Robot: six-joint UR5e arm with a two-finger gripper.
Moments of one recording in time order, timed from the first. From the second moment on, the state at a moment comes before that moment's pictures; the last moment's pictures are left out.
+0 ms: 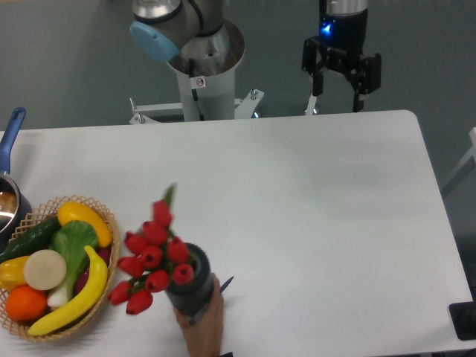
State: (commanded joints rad) arm 2.94 -1.39 -1.93 -1.08 1.21 1.61
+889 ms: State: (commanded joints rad) arm 2.89 -1.52 -2.01 -0.94 0.71 1.40
